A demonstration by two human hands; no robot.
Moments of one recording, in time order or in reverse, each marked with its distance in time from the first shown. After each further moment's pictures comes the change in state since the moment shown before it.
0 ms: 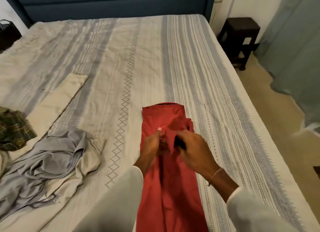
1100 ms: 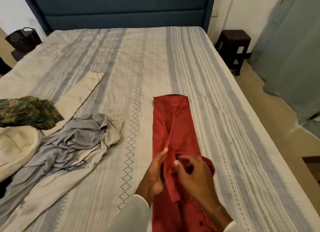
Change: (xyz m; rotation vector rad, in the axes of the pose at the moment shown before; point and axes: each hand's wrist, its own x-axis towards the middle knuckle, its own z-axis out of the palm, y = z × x) left_hand -0.204 -0.094 -0.049 -0.555 -0.303 -0.252; right_hand -0.198 -0.102 0.051 0.097 0.194 0.389
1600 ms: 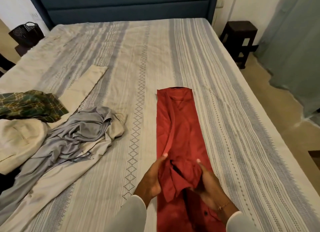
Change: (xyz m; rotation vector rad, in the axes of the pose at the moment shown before) left_hand 0.001 -0.021 -0.052 0.072 0.077 -0.022; right_hand -0.008 0.065 0.033 1.036 -0.288 0.934
